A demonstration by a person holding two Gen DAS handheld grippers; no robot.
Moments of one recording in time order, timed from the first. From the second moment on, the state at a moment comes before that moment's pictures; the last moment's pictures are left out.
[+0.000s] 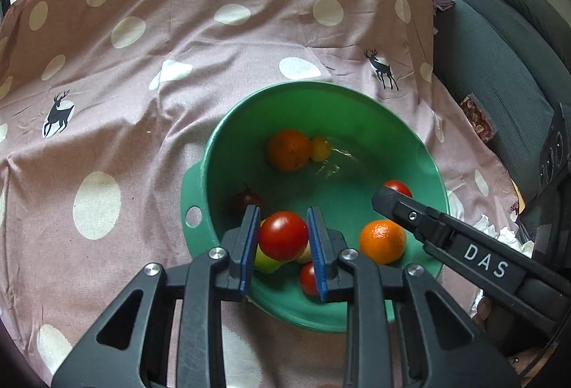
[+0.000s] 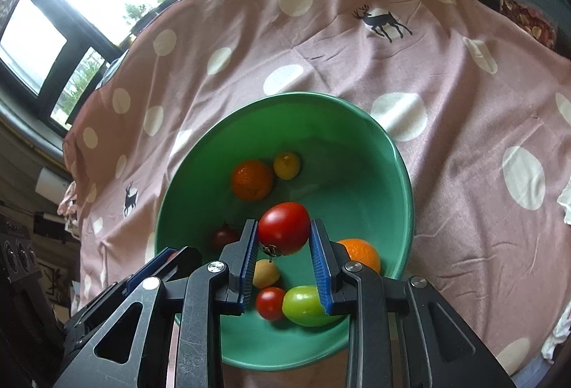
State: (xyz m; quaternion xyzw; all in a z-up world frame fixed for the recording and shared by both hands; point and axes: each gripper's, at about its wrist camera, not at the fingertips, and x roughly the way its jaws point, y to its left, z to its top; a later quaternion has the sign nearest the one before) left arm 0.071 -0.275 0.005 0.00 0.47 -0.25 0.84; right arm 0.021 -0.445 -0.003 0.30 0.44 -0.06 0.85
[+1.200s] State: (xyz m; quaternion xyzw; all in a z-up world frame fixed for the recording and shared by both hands) left arm 0.062 -0.288 0.003 0.01 0.47 -0.26 0.84; right arm 0.023 -0.451 -0.005 0.30 0.44 -0.06 0.84
